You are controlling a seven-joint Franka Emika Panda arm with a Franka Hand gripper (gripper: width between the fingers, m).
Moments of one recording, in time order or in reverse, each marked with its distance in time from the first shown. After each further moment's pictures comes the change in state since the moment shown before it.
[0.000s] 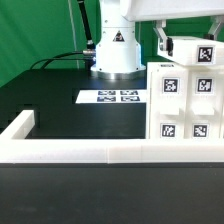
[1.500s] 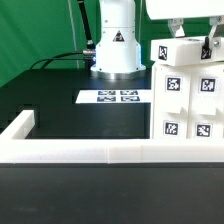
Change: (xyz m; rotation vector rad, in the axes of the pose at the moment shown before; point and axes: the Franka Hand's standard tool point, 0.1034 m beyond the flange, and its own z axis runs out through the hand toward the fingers) arm -0.001 -0.013 0.002 0.078 0.029 1.199
